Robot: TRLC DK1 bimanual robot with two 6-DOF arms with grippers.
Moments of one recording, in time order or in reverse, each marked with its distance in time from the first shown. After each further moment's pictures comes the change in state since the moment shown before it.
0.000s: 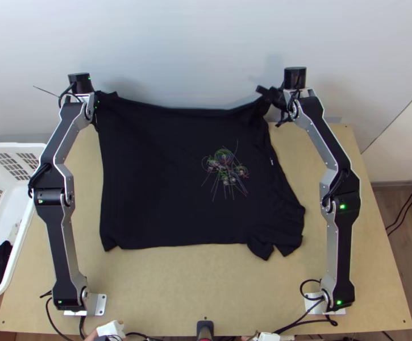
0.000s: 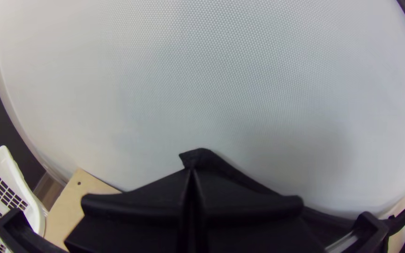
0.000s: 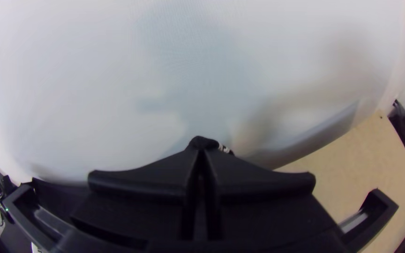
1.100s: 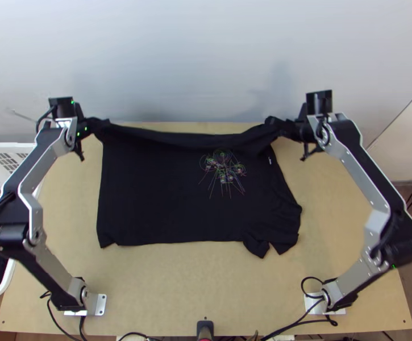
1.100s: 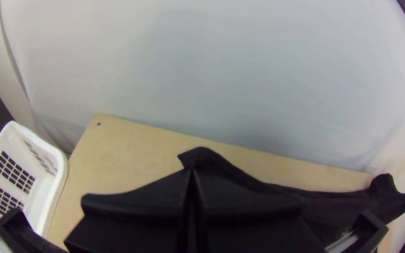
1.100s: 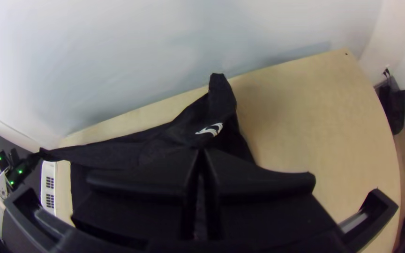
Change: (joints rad) left arm 0.032 -0.510 -0.698 0.039 0.171 0.050; right arm -0.002 -0.576 -0.670 -0.170 -0.140 -0.012
